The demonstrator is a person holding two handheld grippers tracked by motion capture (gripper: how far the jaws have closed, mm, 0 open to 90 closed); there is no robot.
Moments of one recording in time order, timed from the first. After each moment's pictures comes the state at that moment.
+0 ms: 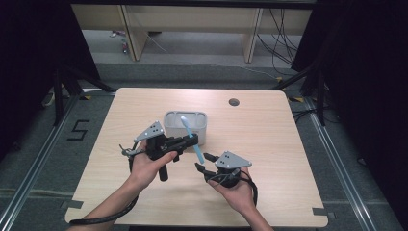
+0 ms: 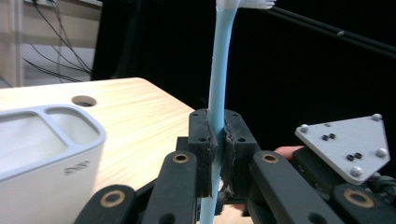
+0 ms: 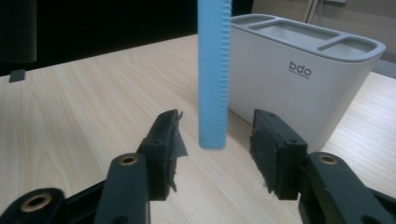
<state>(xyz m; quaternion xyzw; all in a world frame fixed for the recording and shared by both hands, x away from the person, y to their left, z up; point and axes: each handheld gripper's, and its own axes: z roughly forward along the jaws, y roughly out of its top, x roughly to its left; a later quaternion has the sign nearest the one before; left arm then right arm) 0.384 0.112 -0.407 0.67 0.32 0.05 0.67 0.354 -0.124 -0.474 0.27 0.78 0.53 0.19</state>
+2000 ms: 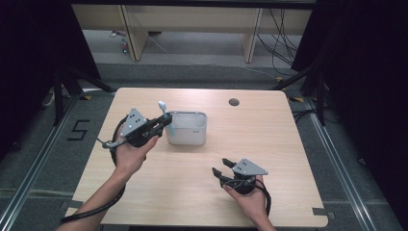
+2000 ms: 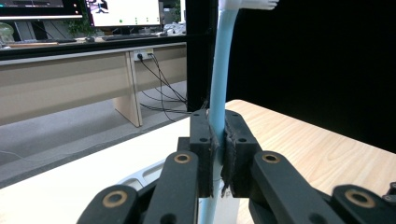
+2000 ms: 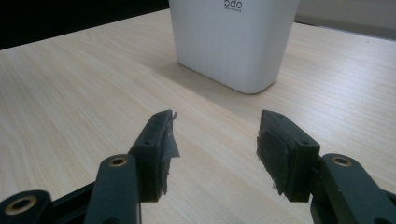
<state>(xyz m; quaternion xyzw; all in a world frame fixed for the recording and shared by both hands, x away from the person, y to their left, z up) 0.406 0.157 -0.385 0.67 0.31 0.28 0.61 0.344 -0.169 -0.503 0.34 0.76 0.51 0.20</state>
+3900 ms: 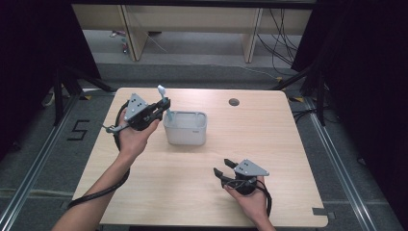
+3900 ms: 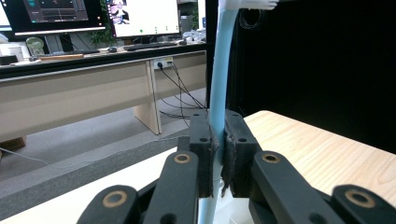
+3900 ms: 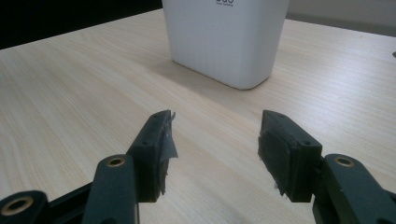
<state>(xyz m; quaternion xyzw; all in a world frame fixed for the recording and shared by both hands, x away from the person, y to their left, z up) 0.447 0.159 -0.375 0.66 0.31 0.32 0.60 0.344 -0.172 -0.508 0.35 0.76 0.51 0.21</state>
